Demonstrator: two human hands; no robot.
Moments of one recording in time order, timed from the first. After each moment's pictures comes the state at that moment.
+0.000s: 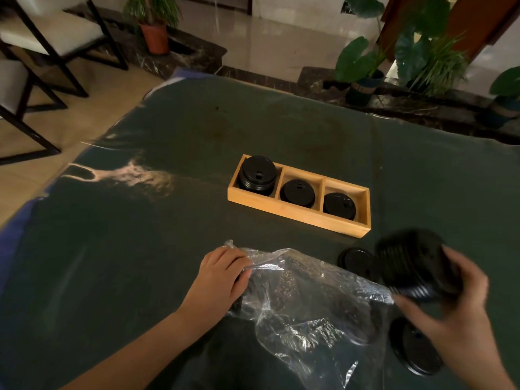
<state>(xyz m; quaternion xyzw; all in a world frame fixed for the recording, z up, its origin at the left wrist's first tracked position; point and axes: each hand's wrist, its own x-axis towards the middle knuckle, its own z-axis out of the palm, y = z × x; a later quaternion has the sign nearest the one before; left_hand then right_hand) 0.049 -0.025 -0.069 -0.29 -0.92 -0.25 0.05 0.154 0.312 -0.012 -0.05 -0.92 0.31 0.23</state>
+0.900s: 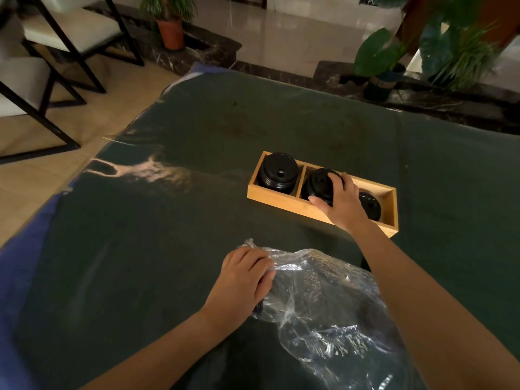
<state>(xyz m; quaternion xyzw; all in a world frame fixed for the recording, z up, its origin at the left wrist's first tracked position) 0.047 -0.027 -0.074 -0.29 -0.92 -0.26 0.07 -0.074 0.238 -0.084 -0.10 -0.97 0.21 -0.01</state>
